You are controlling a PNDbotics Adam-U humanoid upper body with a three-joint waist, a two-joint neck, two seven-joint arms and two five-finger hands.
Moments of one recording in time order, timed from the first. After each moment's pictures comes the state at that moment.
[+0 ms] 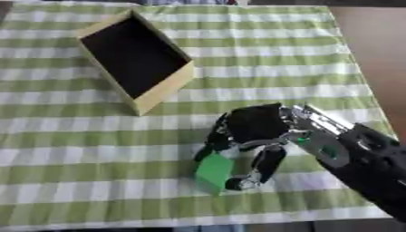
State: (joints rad) left arm -0.50 0.29 -0.15 -1.99 0.05 -0.34 -0.01; right arm -0.45 -0.78 0.54 -1.65 0.68 -0.87 0.22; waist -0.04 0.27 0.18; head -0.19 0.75
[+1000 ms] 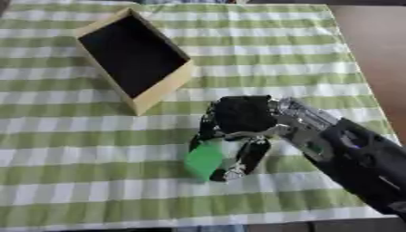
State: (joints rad) left arm -0.50 0.29 -0.15 -1.99 0.05 -0.34 -0.02; right arm -0.50 -0.73 0.53 -1.64 0.76 -0.81 0.09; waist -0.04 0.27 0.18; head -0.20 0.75
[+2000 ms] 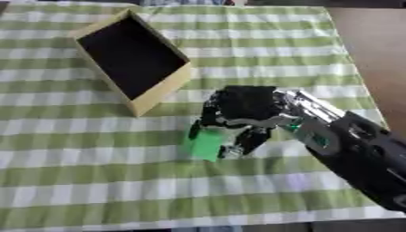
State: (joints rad) left arm -0.50 0.29 -0.14 -1.99 0.05 -0.34 -0.02; right arm -0.52 -0.75 0.51 -1.65 0.61 -0.73 0.19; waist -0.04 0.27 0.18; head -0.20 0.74
